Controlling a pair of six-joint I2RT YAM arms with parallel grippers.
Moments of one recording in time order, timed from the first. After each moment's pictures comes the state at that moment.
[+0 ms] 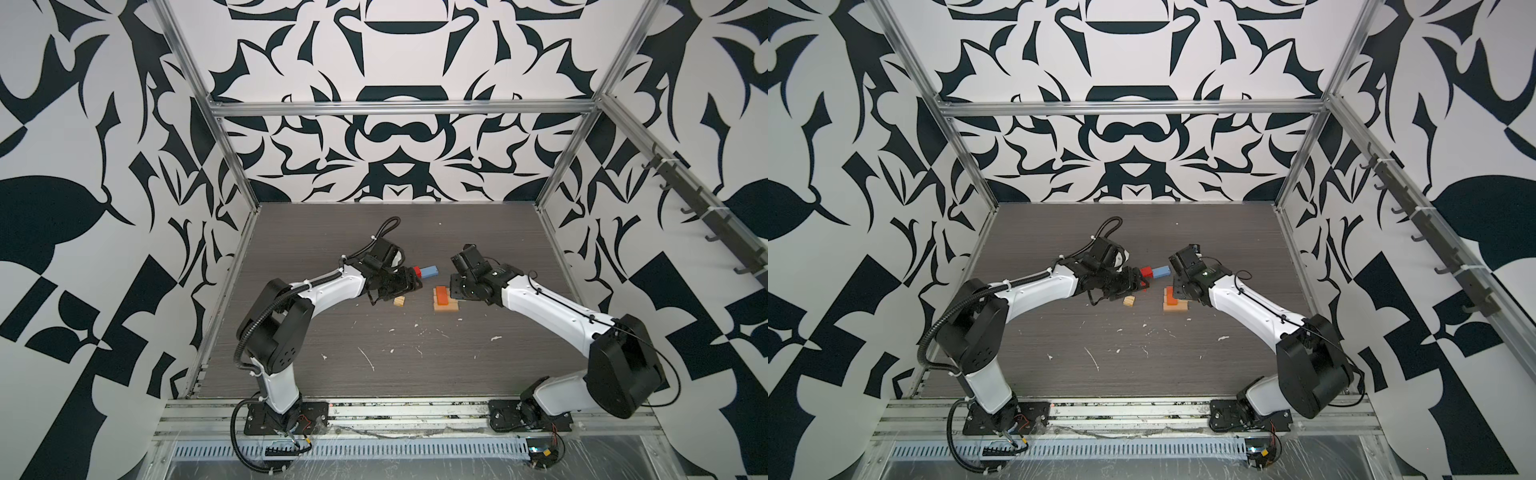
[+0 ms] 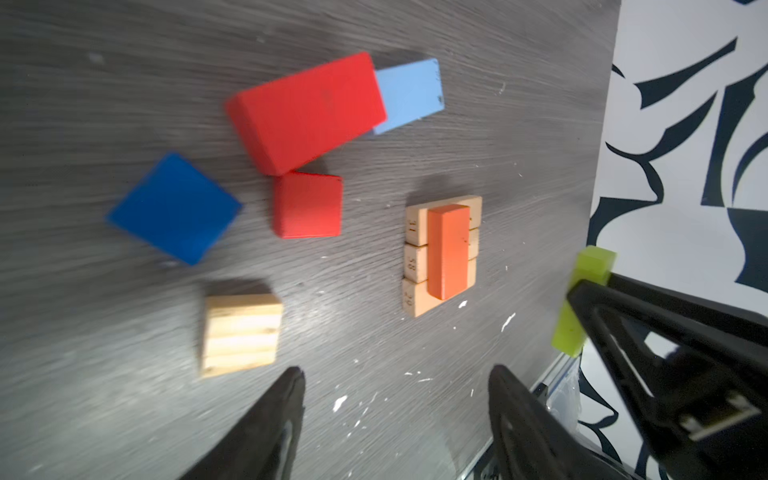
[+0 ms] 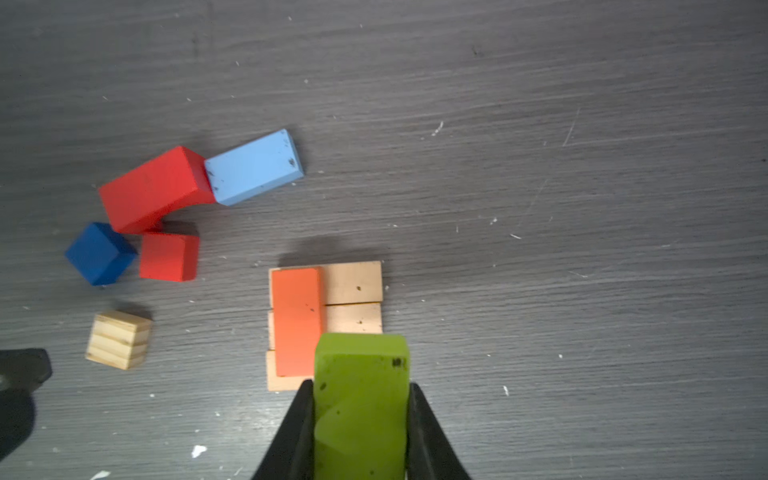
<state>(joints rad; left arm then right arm) -0.70 1.79 1.18 -0.29 0.41 -0.82 0.53 1.43 0.97 -0.64 0.21 0.56</state>
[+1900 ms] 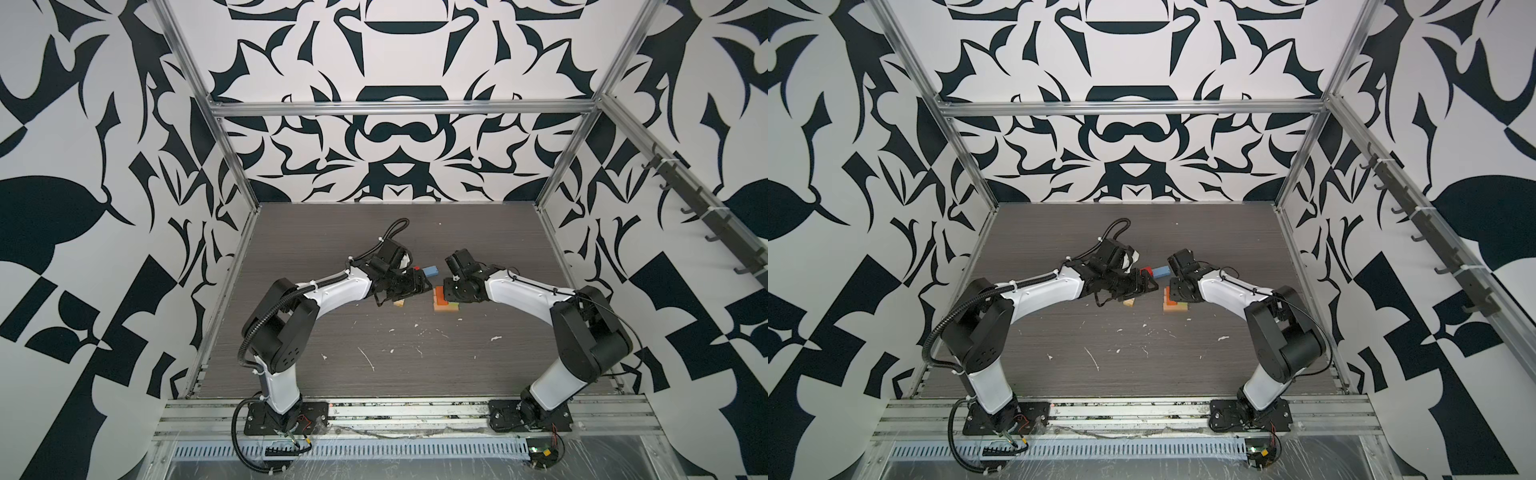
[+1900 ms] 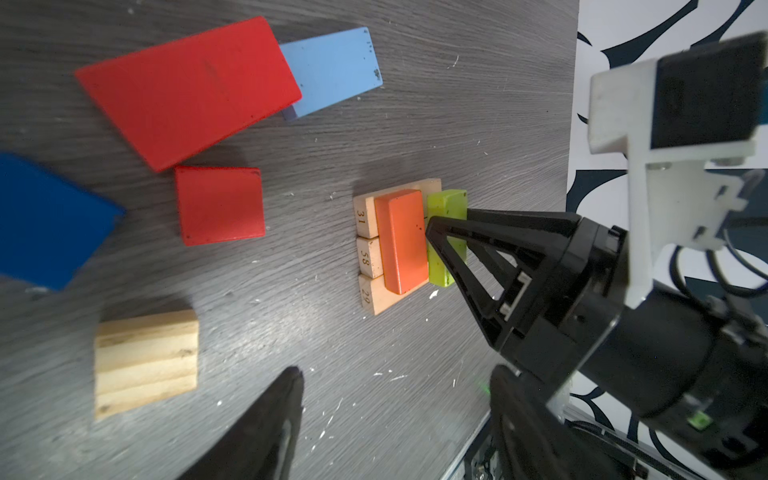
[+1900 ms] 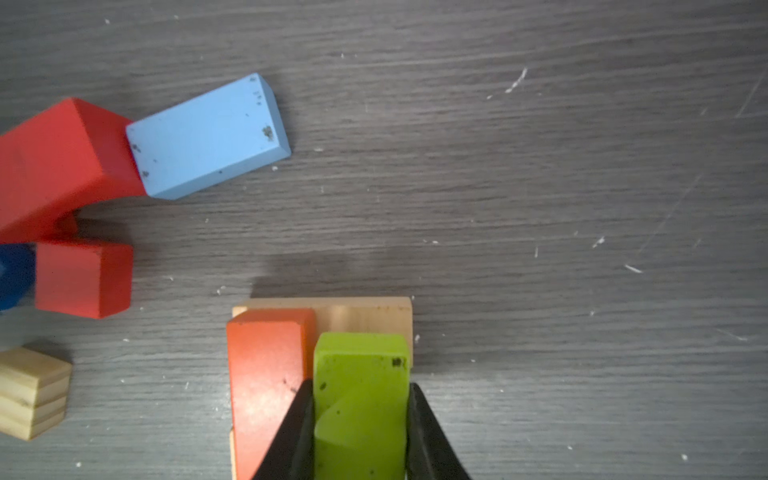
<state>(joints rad) -0.73 1.80 1.19 -0.25 0.44 -0.80 0.49 1.64 0.96 -0.47 0.11 0.52</state>
